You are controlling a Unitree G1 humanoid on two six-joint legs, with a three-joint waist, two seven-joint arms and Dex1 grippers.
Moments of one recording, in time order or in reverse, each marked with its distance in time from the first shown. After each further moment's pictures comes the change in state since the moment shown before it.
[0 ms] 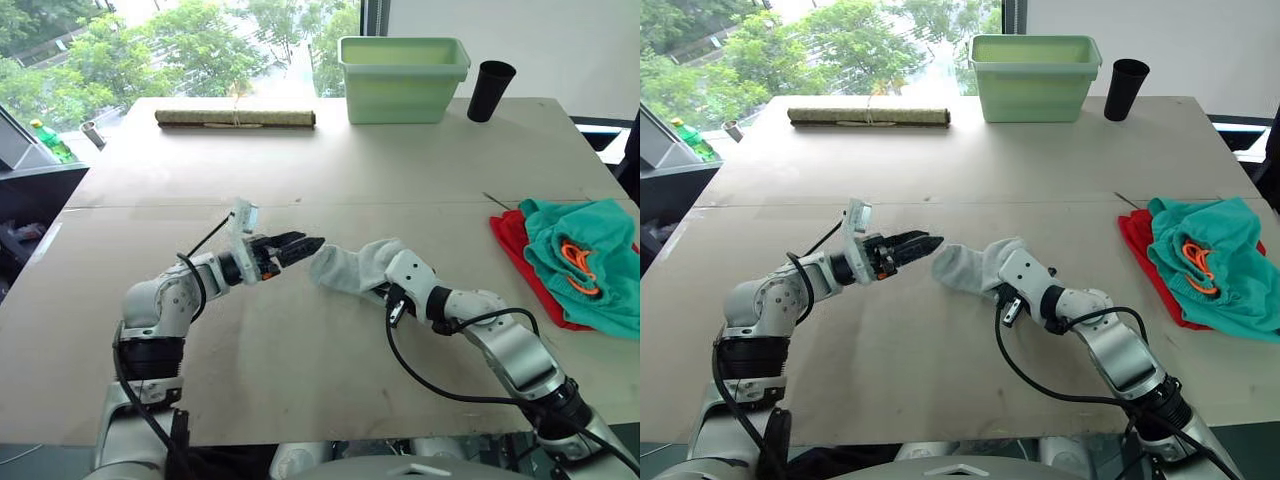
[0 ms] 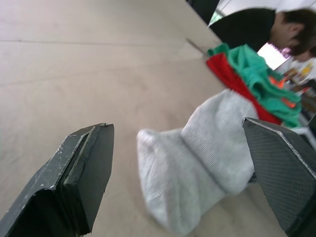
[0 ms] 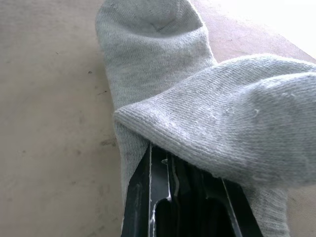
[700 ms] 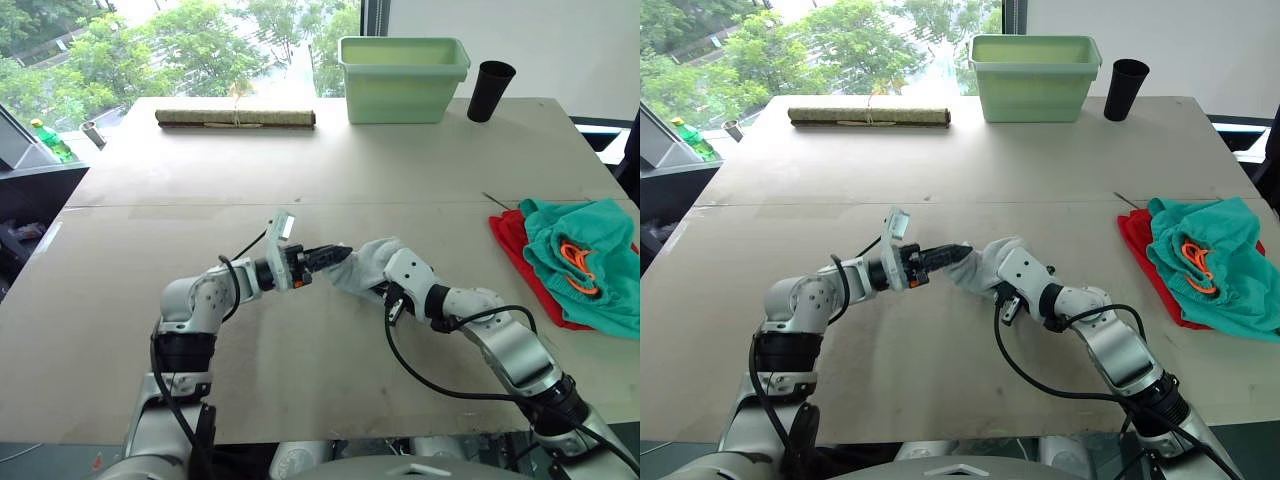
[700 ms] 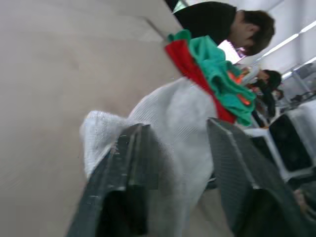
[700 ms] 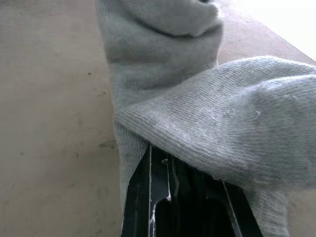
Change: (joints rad) left arm -0.111 -0.127 -0.027 0.038 -0.099 0.168 0.020; right arm -0.014 0.006 0.004 0.018 -0.003 -0.008 0.002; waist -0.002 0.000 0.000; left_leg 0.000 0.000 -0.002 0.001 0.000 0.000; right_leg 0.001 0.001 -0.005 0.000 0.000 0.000
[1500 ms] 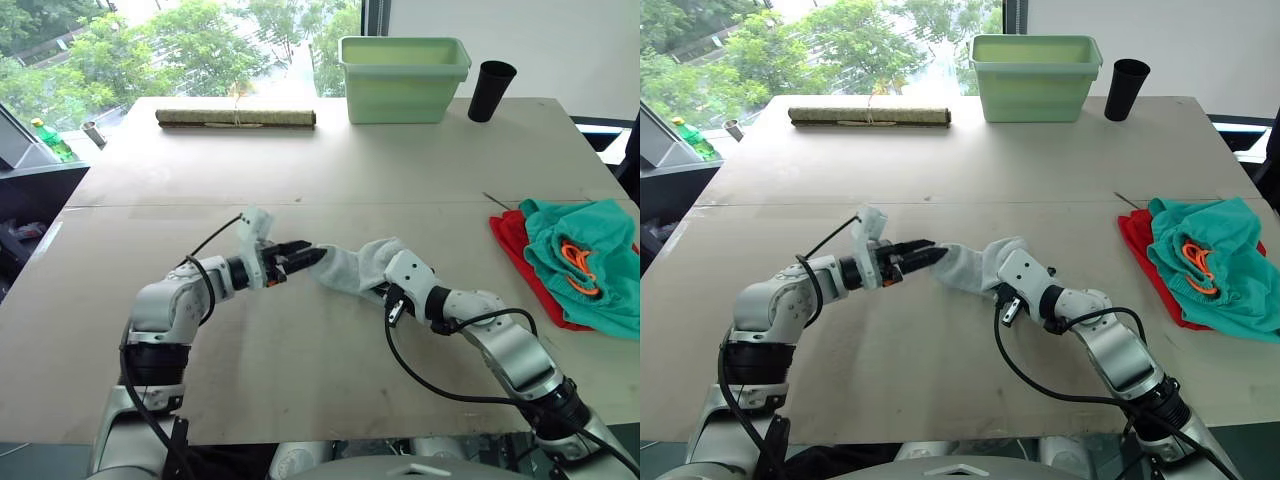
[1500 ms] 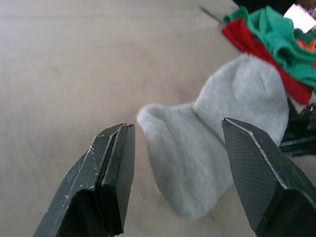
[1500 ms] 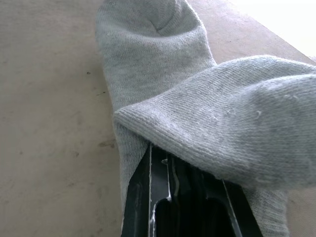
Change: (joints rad) left arm 0.147 0.127 -0.043 -0.117 0.189 -0.187 0.015; right arm 0.015 -0.001 -0.001 -0.014 -0.006 -0.001 -0.011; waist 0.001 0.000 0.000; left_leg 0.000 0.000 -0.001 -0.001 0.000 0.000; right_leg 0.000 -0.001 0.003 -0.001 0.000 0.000
